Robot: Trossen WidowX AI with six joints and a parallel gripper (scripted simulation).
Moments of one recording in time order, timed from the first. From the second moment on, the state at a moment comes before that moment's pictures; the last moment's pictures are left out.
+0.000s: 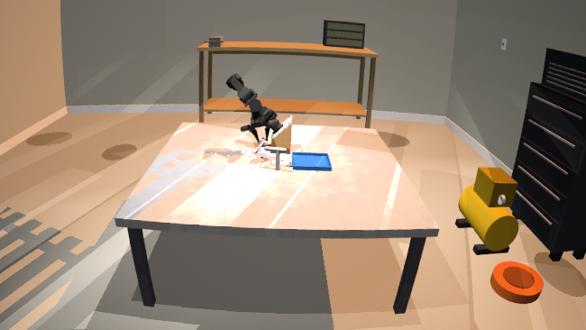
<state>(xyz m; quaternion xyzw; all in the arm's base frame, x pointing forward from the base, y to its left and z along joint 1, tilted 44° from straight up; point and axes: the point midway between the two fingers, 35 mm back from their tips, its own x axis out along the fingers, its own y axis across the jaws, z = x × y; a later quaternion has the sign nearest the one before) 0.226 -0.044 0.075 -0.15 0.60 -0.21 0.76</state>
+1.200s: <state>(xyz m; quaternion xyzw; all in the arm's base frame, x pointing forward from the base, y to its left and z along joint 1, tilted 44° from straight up) 0.230 -0.006 0.115 -0.15 0.60 -0.20 0.76</state>
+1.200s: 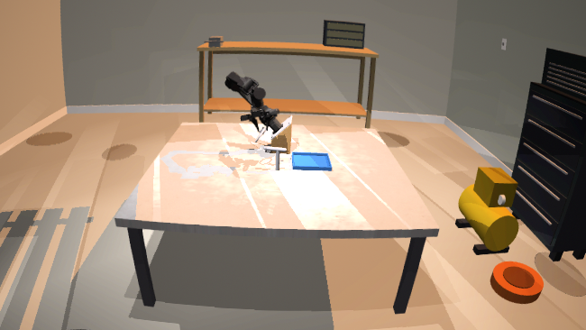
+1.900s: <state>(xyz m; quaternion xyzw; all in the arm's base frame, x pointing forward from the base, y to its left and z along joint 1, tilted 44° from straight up) 0.260 -0.006 0.121 -0.15 0.60 -0.21 0.76</state>
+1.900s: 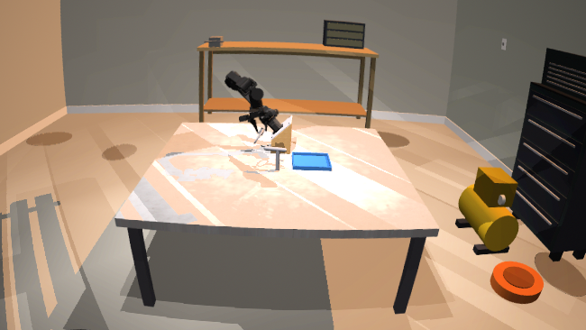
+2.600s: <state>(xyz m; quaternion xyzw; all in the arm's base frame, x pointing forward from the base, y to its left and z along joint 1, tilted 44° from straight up) 0.294 -0.012 0.125 -0.15 0.59 -0.21 0.76</state>
